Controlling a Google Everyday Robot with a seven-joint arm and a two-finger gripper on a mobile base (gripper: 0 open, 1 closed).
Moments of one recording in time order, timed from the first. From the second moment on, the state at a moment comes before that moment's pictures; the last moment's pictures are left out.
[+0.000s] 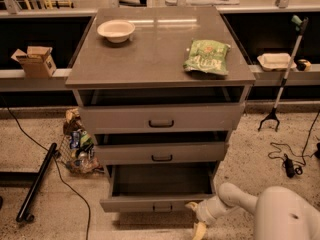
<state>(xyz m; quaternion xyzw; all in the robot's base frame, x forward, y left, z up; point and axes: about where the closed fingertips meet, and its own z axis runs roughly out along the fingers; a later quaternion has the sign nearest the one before) 0.451 -0.130 0.163 -0.59 0.71 0.35 0.18</state>
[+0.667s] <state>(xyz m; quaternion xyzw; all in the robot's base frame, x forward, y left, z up) 0.528 -0.100 0.141 -0.66 0.63 0.35 0.21</state>
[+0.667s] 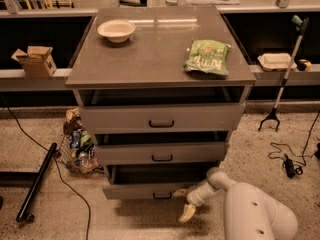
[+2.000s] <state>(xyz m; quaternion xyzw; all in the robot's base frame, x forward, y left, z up) 0.601 -0.154 0.175 -0.65 0.64 0.27 0.30</state>
